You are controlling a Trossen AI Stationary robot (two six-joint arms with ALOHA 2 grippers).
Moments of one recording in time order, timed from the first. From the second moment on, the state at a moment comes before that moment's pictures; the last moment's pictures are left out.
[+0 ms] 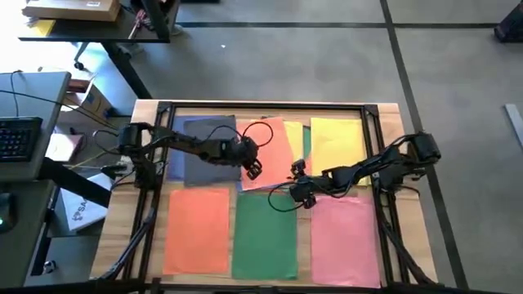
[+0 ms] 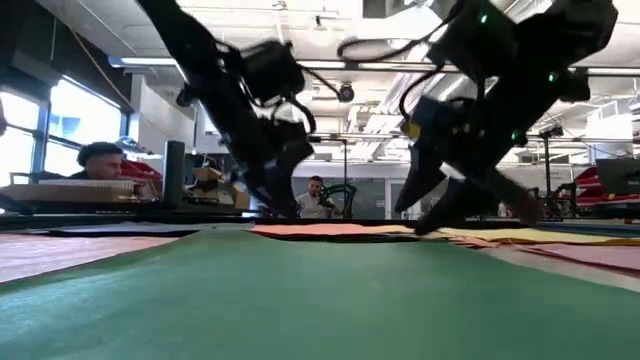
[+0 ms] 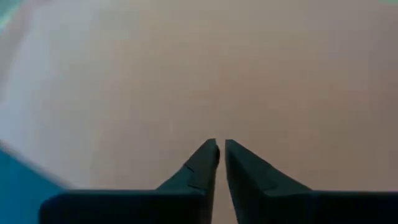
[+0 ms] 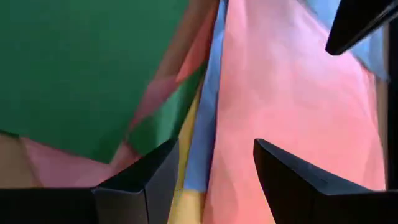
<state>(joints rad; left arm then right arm) 0.17 1.83 0.95 -0.09 -0.22 -0.37 0.16 1.67 0.67 0.08 0.43 -0.50</state>
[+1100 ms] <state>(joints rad) 0.15 1.91 0.95 -0.05 -0.20 -0.34 0.14 1.73 0.75 -0.03 0.64 -0.50</state>
